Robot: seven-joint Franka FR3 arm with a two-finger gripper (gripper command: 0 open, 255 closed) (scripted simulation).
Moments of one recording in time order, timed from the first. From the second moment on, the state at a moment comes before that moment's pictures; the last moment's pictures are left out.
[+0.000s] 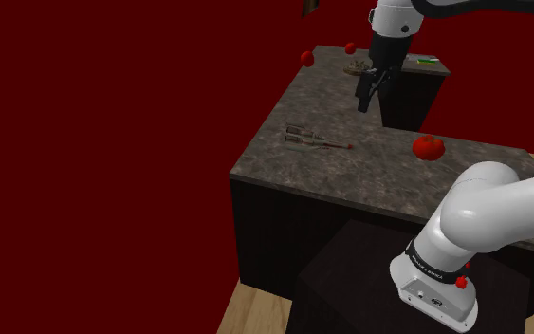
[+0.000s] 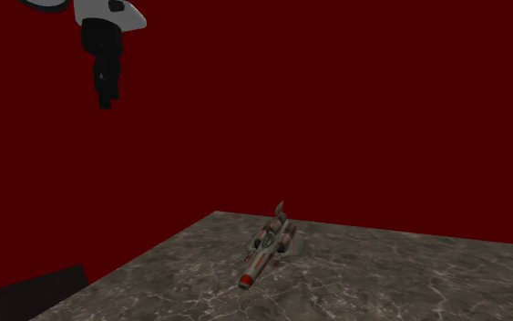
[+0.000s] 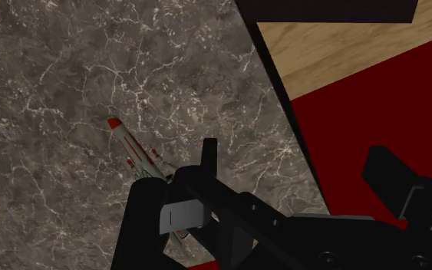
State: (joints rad) arm 0.00 -0.83 0.02 -2.34 -0.09 1.52 0.06
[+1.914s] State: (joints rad) arm 0.15 -0.07 -0.55 -2.26 0.12 2.36 -0.85
